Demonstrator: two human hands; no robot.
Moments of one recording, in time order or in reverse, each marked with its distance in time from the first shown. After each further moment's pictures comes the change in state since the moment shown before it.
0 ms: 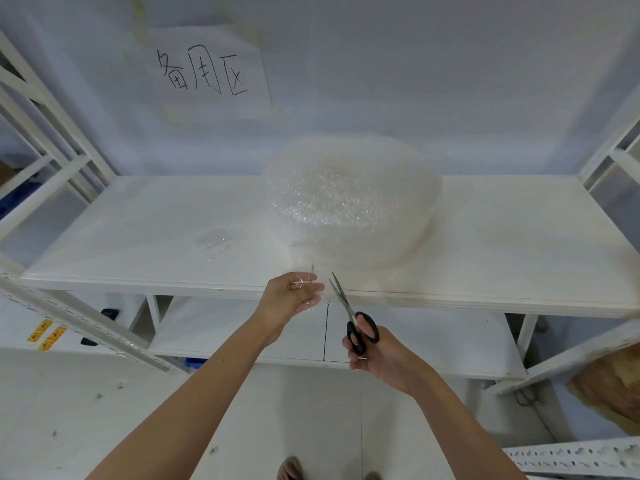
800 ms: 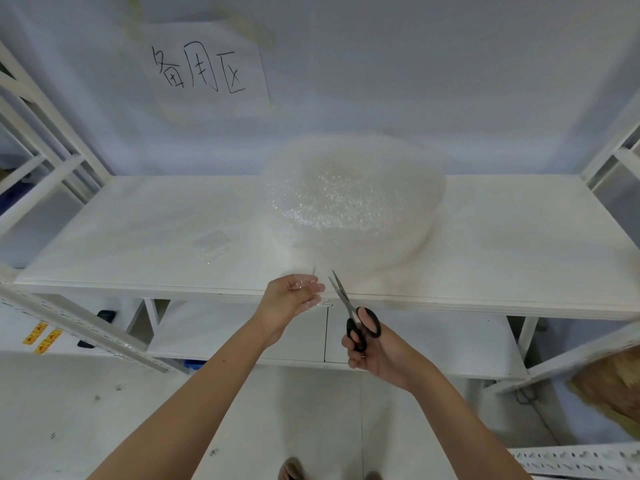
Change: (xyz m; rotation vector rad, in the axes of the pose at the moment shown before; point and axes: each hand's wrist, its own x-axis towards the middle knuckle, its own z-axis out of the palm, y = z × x) left_hand 0.014 -0.002 -0.005 -0.061 -0.006 -0.024; right_hand 0.005 -0.014 0.011 0.035 -0.033 0.011
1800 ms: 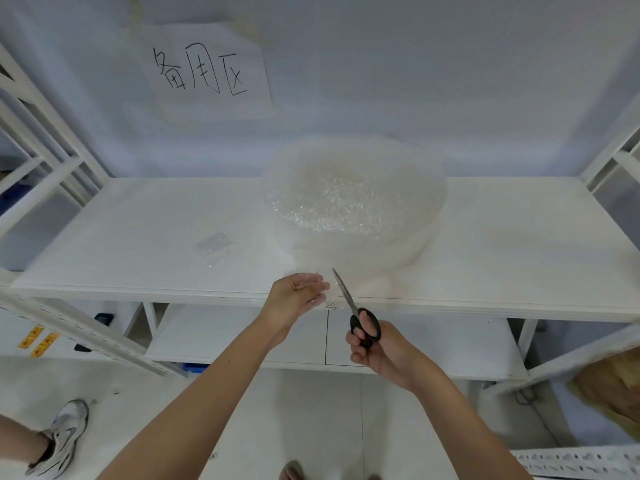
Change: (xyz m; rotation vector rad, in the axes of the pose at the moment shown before) left_hand 0.006 0.002 -0.001 -0.081 -0.046 0.026; right_hand 0.007 -0.002 0.006 0.033 0.029 -0.085
